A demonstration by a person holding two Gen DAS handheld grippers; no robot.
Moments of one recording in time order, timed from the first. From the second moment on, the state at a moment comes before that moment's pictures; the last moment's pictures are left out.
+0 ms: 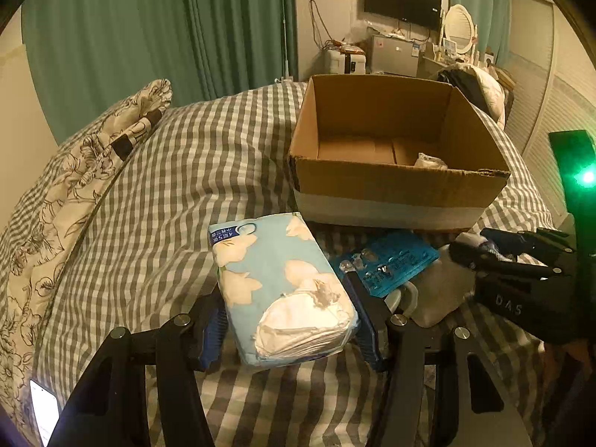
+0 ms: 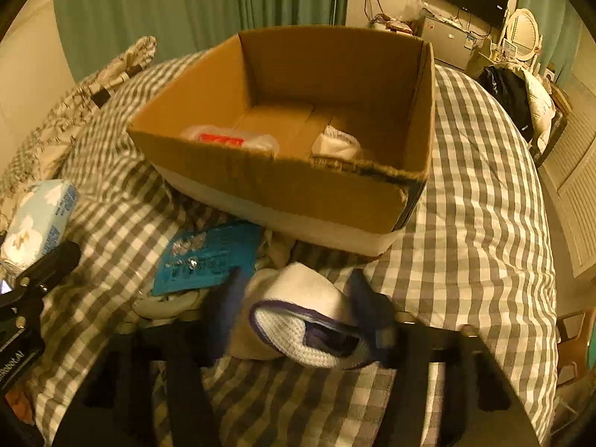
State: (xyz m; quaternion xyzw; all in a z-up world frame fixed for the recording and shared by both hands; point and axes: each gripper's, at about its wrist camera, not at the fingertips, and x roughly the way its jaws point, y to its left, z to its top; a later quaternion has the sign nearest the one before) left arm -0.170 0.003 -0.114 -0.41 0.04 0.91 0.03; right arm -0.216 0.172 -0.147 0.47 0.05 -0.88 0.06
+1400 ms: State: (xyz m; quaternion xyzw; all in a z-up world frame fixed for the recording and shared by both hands) left arm -0.242 0.068 0.018 -0.28 0.09 0.95 0.09; right arm -0.211 0.172 0.077 0.24 0.08 -0.96 0.10
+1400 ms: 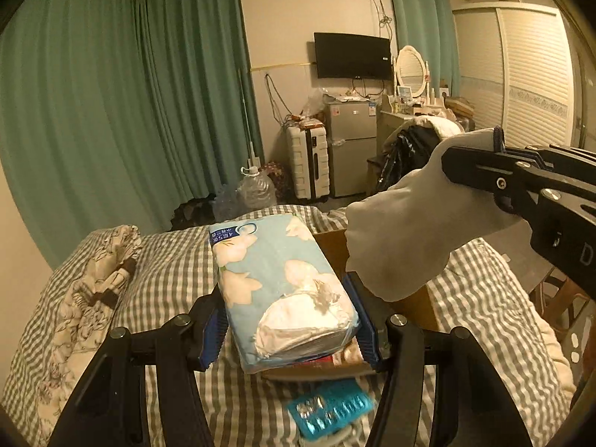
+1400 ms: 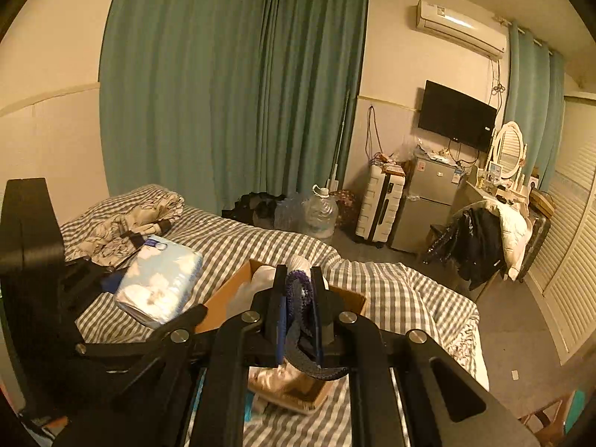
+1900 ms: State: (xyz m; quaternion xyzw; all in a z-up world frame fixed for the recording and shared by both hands) left arm -0.314 0.067 -0.066 -0.35 0.07 0.93 0.09; right arm -0.308 0.180 -0.023 0.31 0.06 -0.94 0.10
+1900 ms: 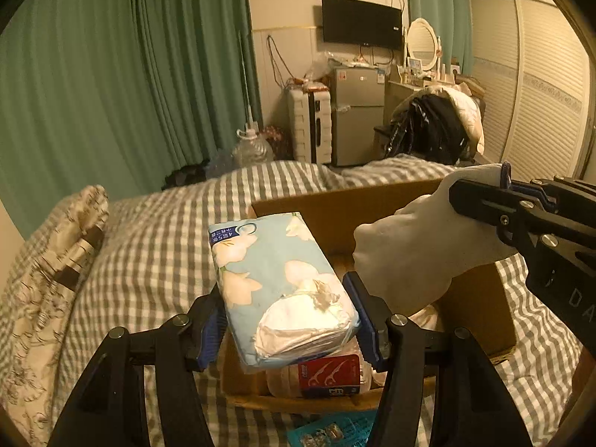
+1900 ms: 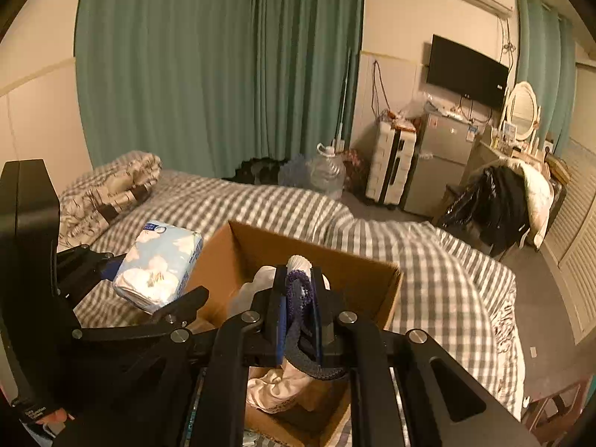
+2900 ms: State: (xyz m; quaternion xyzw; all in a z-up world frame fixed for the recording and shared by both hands) left arm -0.138 0.011 0.062 -0.25 0.02 0.97 0.06; right arm -0.094 0.184 0.108 0.21 0.07 -0.97 0.03
